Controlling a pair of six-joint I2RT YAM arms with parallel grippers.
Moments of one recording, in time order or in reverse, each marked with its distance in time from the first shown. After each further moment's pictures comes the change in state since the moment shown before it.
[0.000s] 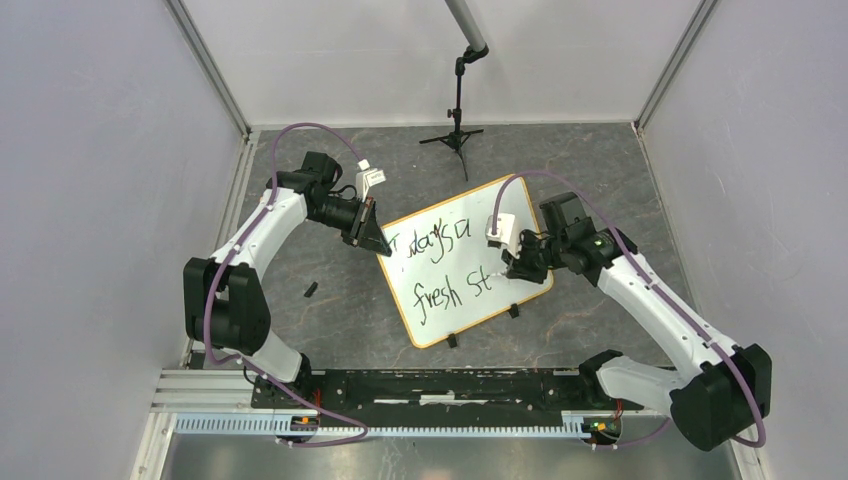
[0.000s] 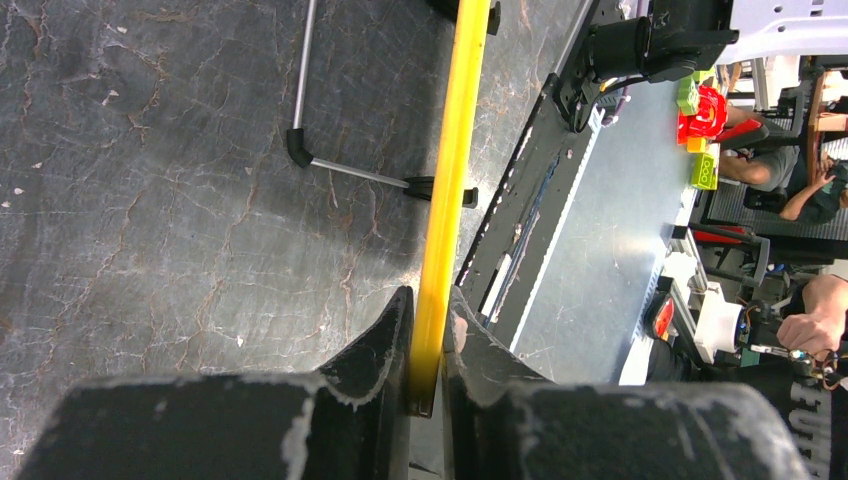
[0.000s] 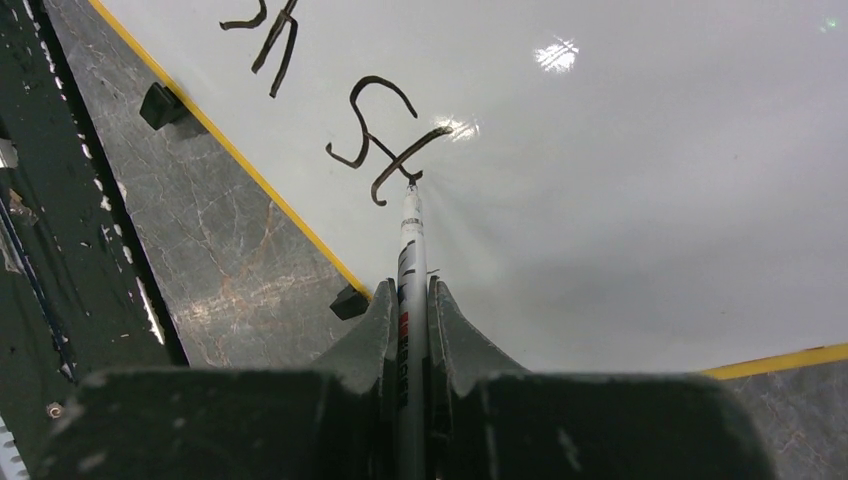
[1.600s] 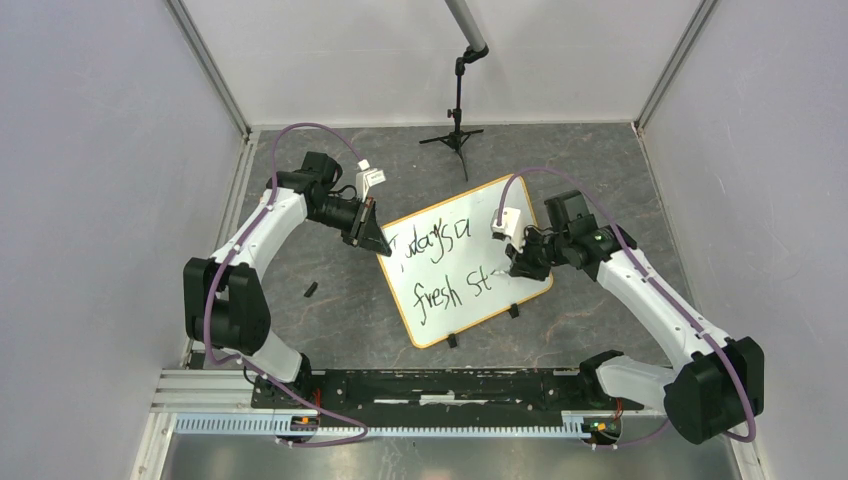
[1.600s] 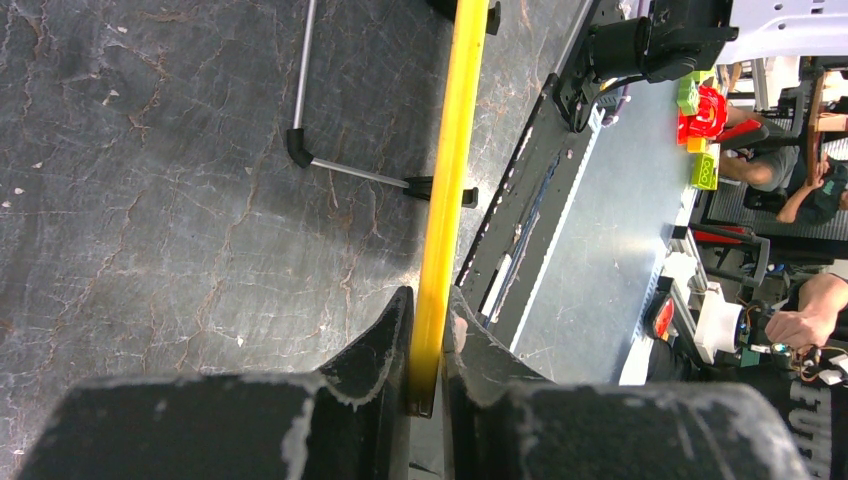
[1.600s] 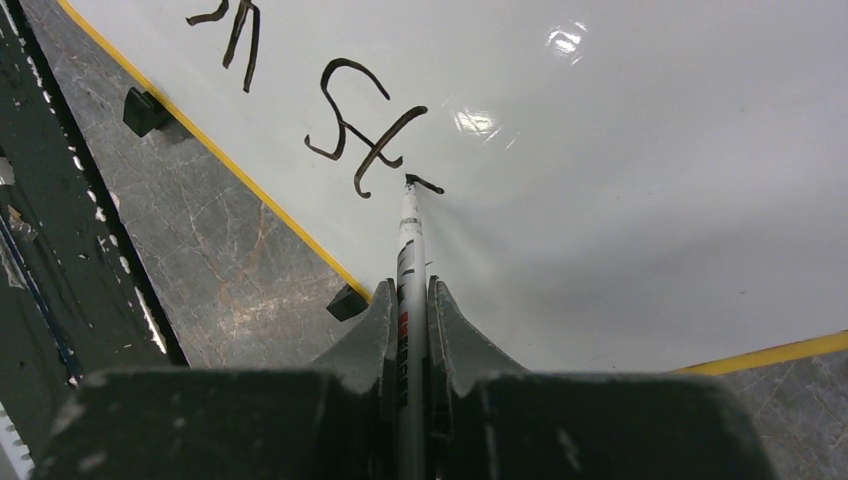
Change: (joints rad) left arm 0.000 0.000 0.000 0.000 0.000 0.000; right arm -0.064 0.034 -0.019 0.027 -0.026 0.029
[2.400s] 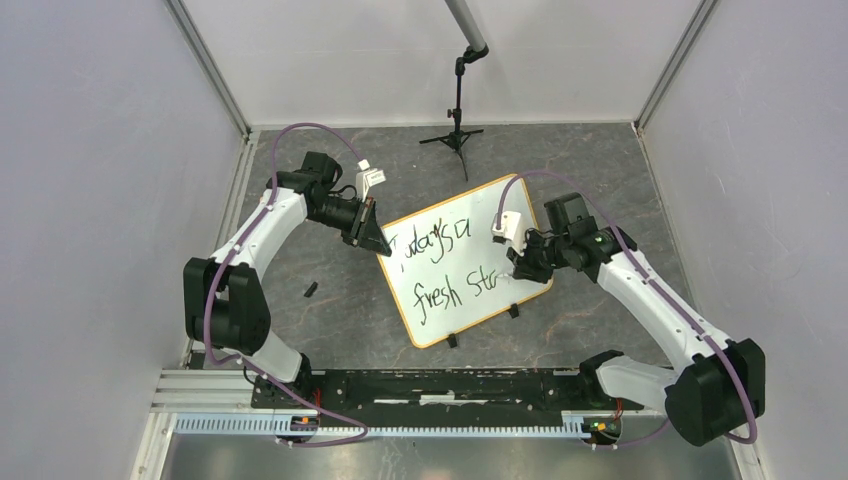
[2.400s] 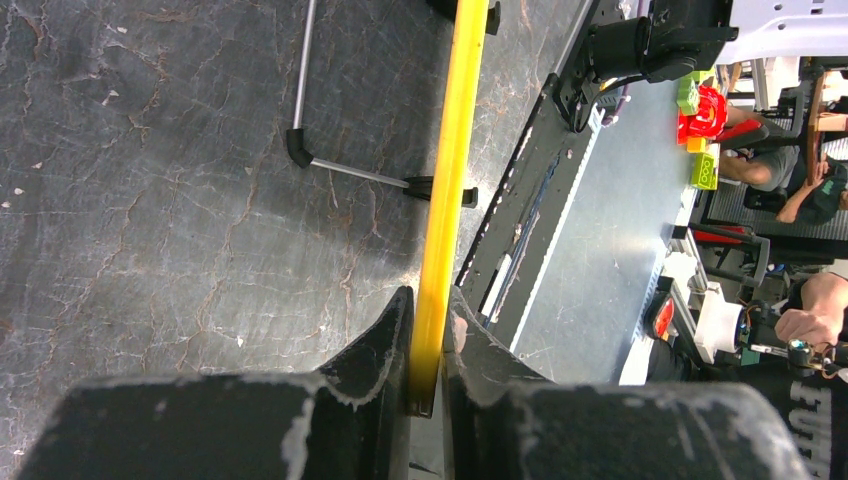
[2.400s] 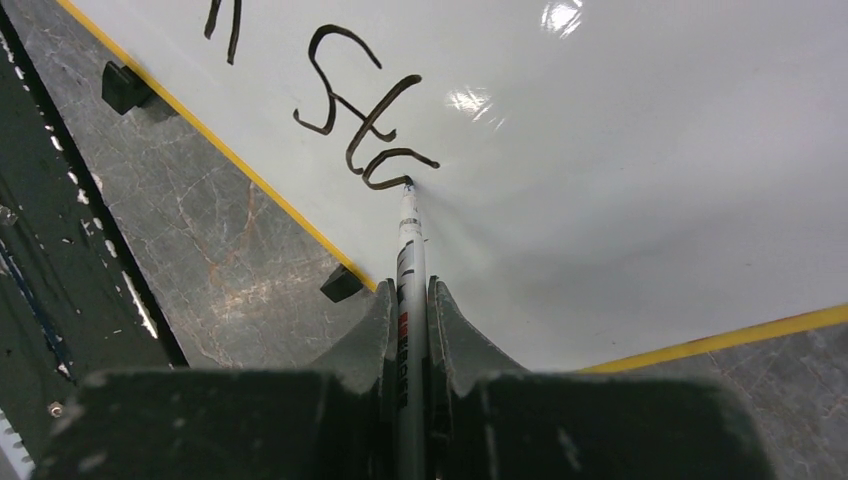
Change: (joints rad) left arm 0.000 0.000 0.000 0.000 0.000 0.000; right arm 0.003 -0.010 -0.015 -0.028 0.037 -0.017
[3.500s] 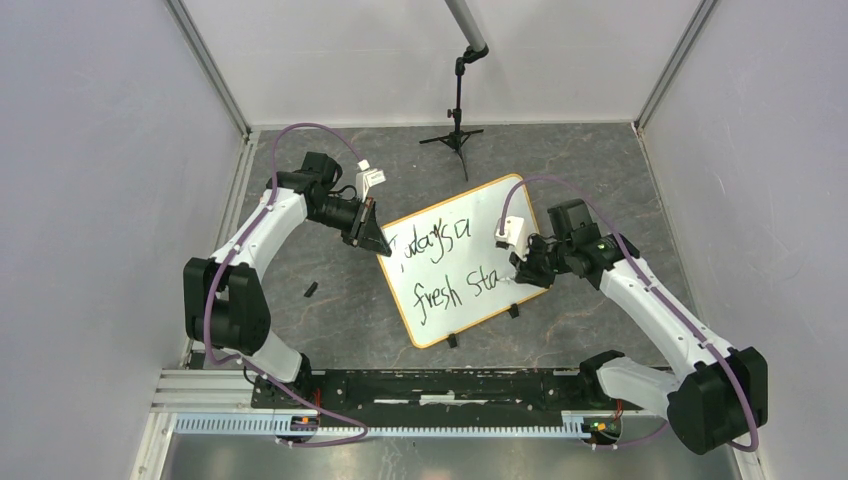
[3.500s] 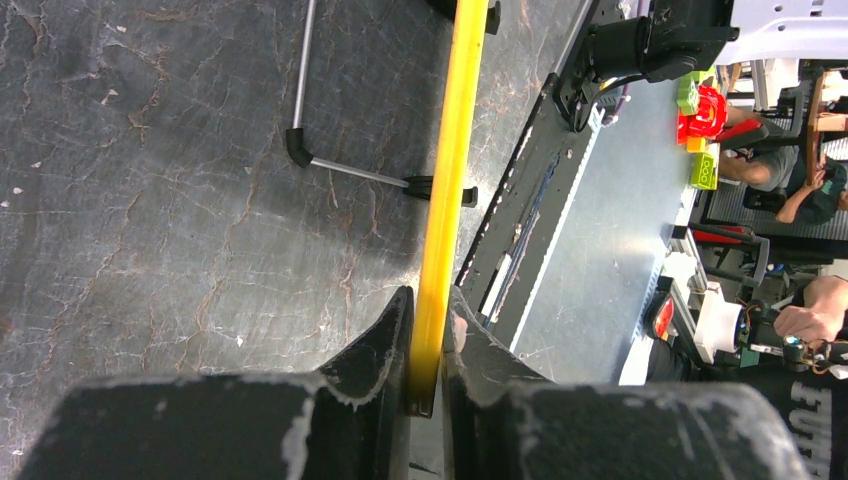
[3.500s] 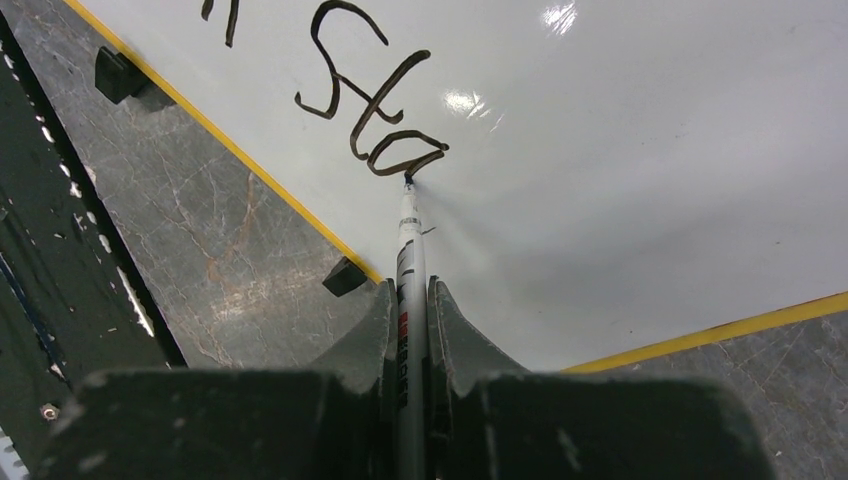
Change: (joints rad) left arm 0.000 0.000 -0.002 0.000 0.000 0.000; right arm -0.013 -0.039 -0.047 0.027 0.010 0.005
